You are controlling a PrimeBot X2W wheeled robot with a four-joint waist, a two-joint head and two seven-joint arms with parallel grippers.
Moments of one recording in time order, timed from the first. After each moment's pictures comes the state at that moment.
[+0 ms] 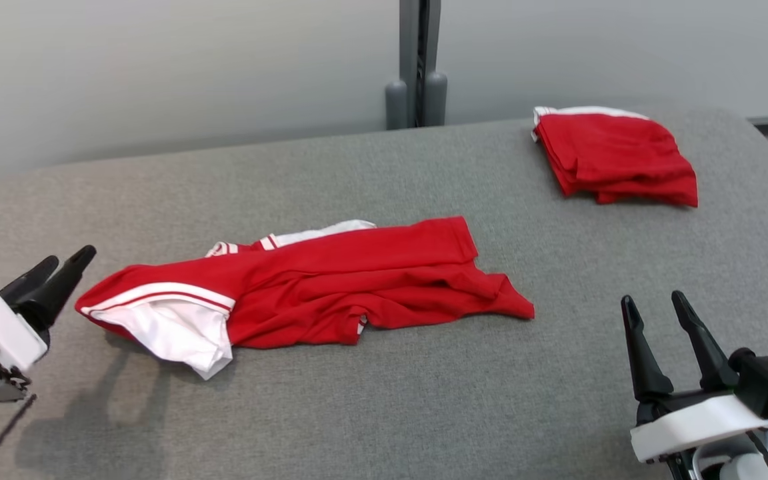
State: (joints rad) left arm -0.36 0.58 -0.14 0.33 -1.14 -0.13 0.50; right arm -0.10 -0.12 0.09 0.23 0.29 0.13 -0.26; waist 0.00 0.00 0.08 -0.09
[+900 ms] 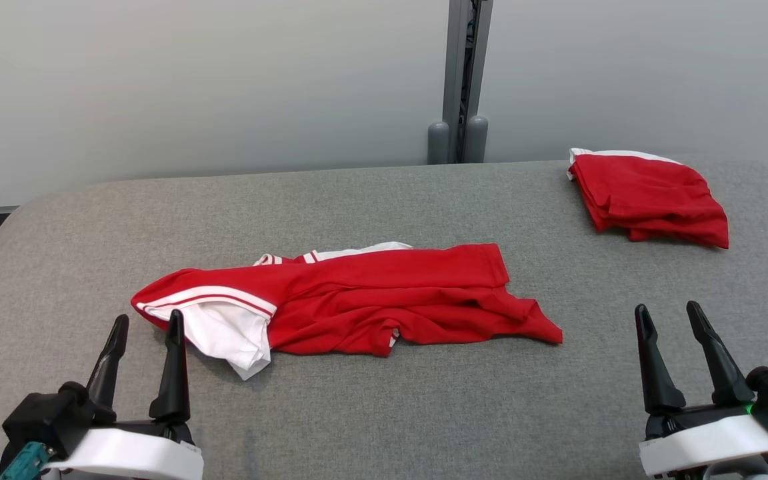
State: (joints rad) left arm 0.02 0.33 -0.25 -0.04 -0.61 0.19 -0.21; right arm -0.02 -0.09 0.04 0.14 0.28 0.13 -0.26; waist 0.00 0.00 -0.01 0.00
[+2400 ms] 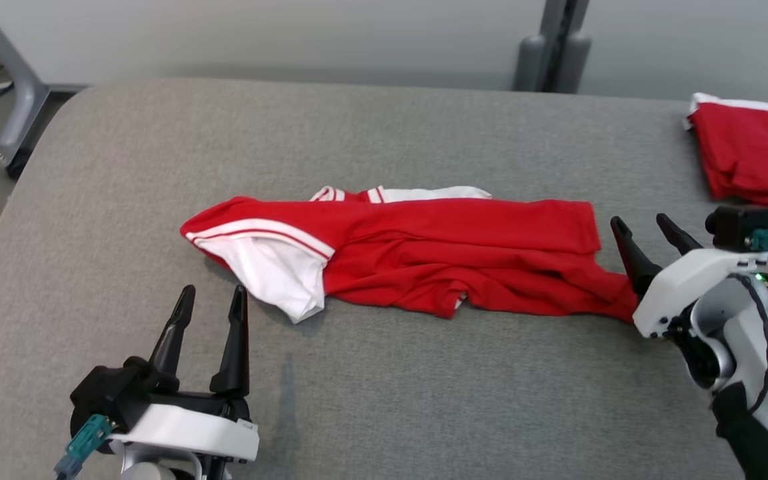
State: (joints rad) left arm -0.06 0.14 -0.22 0.10 -0.46 0.03 -0.26; right arm -0.60 -0.24 0.31 0.75 0.53 0.13 -0.04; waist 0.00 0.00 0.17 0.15
